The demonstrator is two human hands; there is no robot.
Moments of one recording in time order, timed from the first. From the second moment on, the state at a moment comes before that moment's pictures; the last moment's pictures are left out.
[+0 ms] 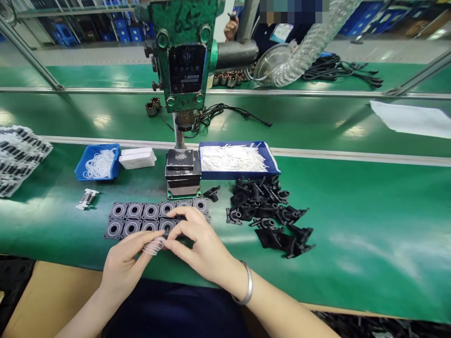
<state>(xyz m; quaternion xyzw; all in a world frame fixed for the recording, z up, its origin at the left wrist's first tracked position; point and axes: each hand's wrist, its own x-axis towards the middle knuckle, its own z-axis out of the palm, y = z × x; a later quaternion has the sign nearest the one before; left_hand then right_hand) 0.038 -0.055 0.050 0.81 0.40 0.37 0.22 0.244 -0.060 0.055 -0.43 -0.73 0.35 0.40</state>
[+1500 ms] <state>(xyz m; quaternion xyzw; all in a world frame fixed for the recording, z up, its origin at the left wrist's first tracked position) 0.064 -0.054 0.025 0.95 0.22 0.23 -0.04 0.276 -0.069 0.026 -0.48 -0.82 0.02 0.32</state>
